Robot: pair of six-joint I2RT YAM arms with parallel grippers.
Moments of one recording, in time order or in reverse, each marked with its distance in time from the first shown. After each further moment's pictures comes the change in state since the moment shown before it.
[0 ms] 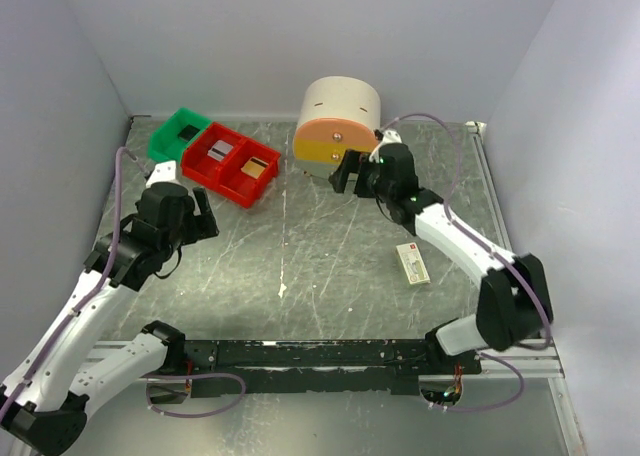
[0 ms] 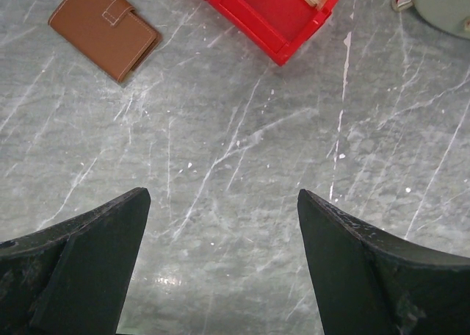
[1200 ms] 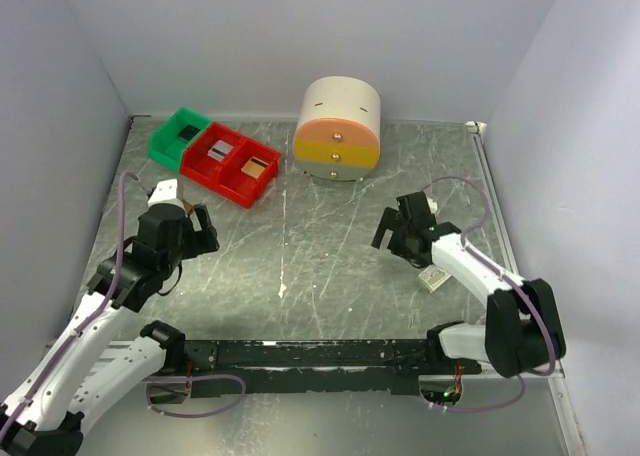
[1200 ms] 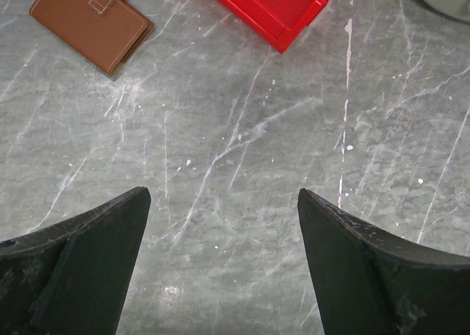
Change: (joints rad) left arm 0.000 -0.153 -0.203 0.116 0.024 0.044; right arm -0.172 -0.138 -0.327 -0.436 0.188 0.149
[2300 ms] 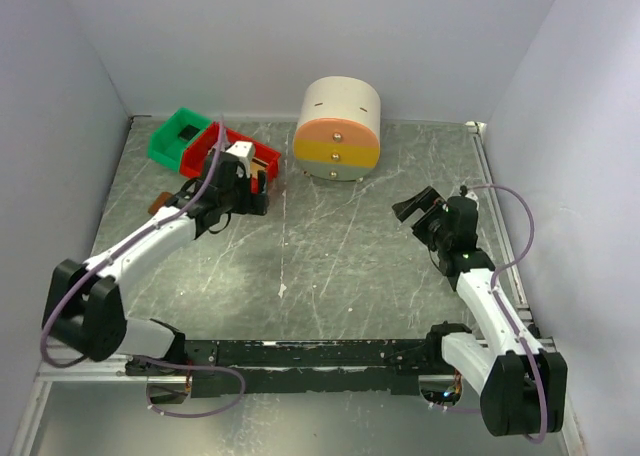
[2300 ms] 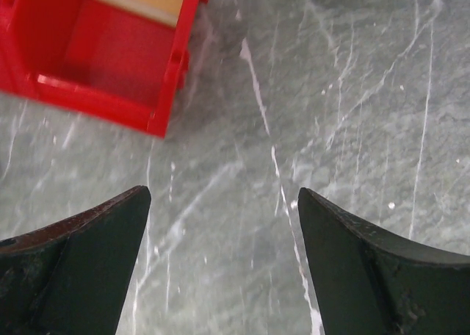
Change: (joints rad) left arm 0.000 0.639 0.174 0.406 0.281 0.214; right arm -0.221 -0.370 -0.173 0.340 -0.230 0.171
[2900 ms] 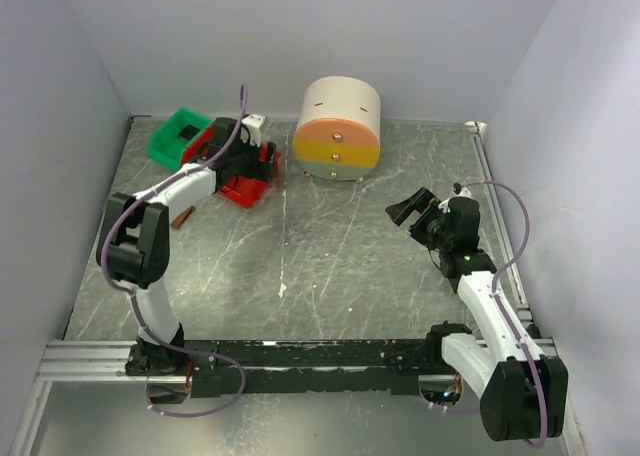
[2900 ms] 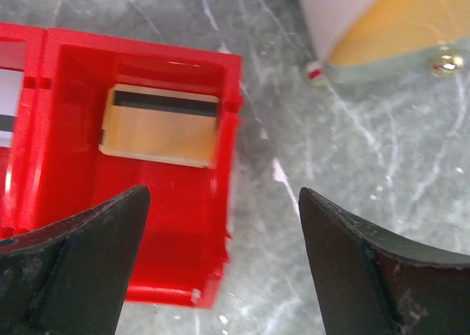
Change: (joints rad) left arm 0.116 0.476 0.309 0.236 0.217 0.272; right arm 0.000 -0.048 -0.016 0.033 -0.149 -0.052
